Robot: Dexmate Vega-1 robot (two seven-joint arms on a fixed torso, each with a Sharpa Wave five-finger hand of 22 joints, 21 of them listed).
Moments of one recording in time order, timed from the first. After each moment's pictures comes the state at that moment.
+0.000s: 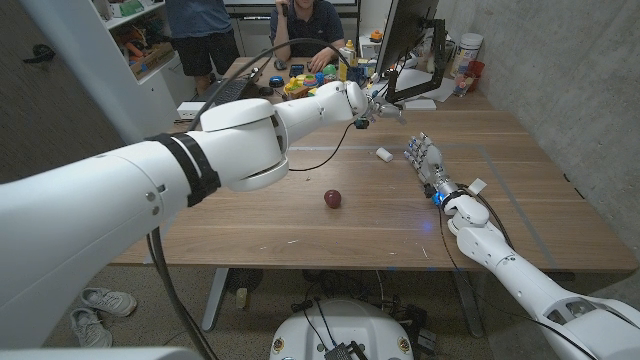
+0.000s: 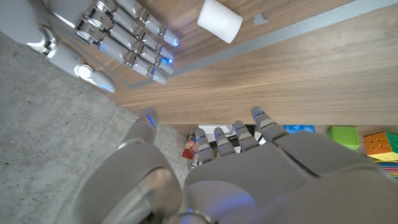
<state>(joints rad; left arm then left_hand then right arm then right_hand) -0.21 -0.15 1.37 -0.44 -0.17 0.18 -0.22 0.41 -0.07 0.53 -0.16 0.24 0.05 -0.22 0.26 0.20 0.00 -0.16 0.20 0.19 -0.04 -0.03 0.21 0.17 0.07 0.09 0.20 0.18 -0.82 -0.43 -0.38 -1.13 0.71 0.38 0.16 0.00 0.06 0.34 0.19 0.36 -0.04 0.04 0.19 0.18 -0.01 0.02 0.19 0.19 -0.11 -0.03 0.22 0.19 0.00 -0.03 0.21 0.19</state>
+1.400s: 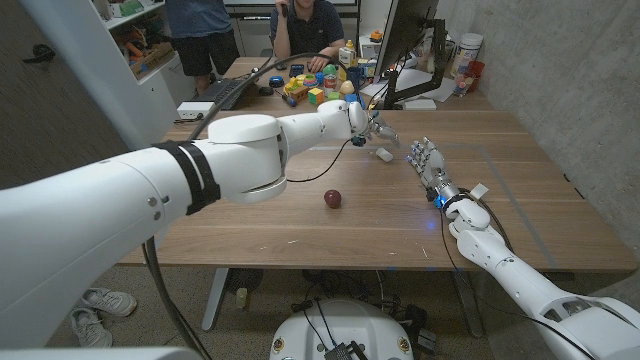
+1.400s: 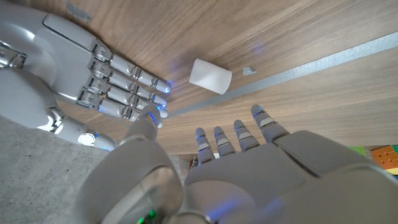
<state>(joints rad) -0.19 -0.15 1.52 -0.44 -0.17 0.16 -0.24 0.46 -0.07 0.52 -0.16 0.25 0.06 -0.22 0.26 0.20 0.01 -0.16 0.20 0.19 -0.02 -0.04 0.21 0.17 0.09 0.09 0.20 0.18 -0.81 -0.41 -0.37 -1.06 0.72 0.40 0.18 0.00 0.06 0.34 0.19 0.36 -0.03 0.03 0.19 0.18 0.00 0.03 0.19 0.19 -0.11 -0.03 0.22 0.19 0.00 -0.03 0.21 0.19</state>
